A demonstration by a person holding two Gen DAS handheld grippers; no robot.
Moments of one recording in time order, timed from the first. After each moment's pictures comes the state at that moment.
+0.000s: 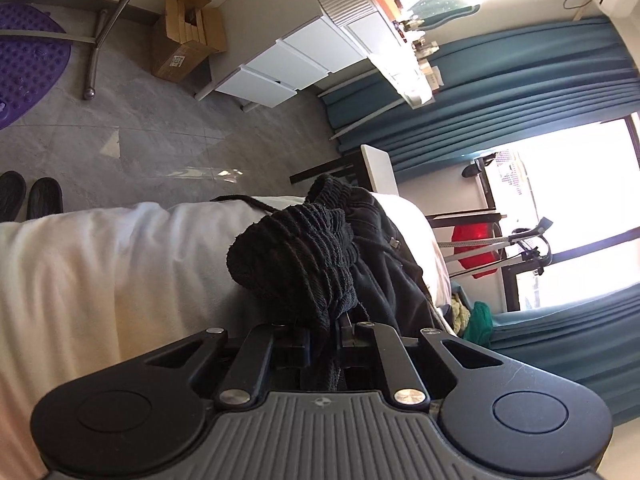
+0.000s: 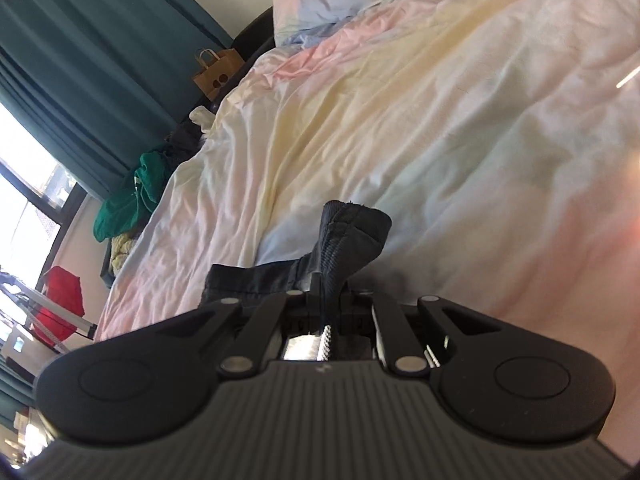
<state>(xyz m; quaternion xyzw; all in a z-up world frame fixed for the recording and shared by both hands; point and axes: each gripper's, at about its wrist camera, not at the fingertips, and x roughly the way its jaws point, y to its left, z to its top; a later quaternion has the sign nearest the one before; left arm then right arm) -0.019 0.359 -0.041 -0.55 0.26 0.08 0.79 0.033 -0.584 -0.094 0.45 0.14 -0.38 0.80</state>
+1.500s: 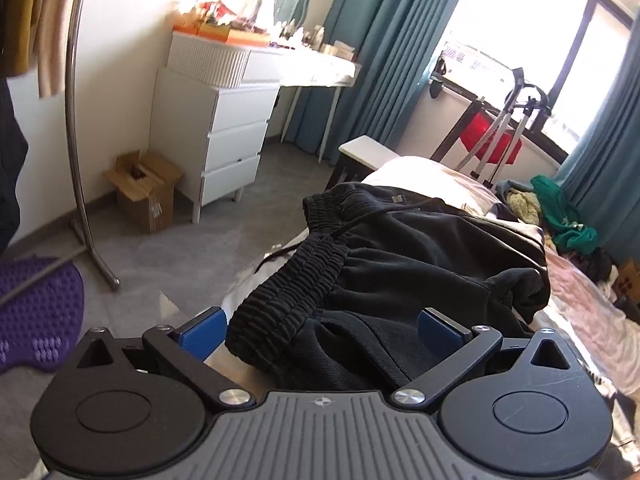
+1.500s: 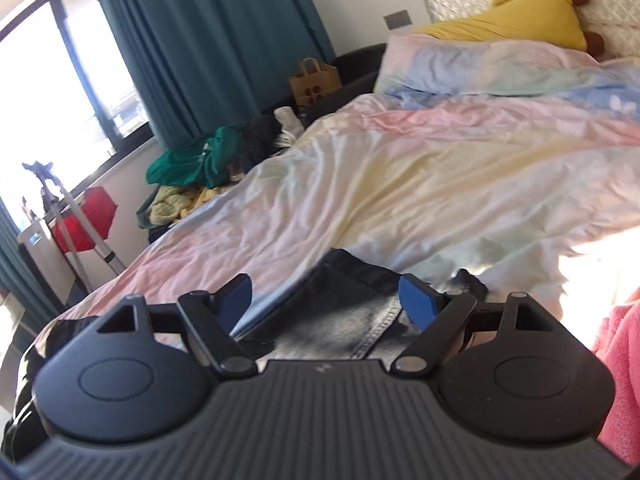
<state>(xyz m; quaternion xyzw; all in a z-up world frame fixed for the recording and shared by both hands) -0.059 0.264 0.030 -0.16 0.30 0.10 0.94 -0.019 -0.506 -0.006 0.28 0.16 -0.30 0.90</state>
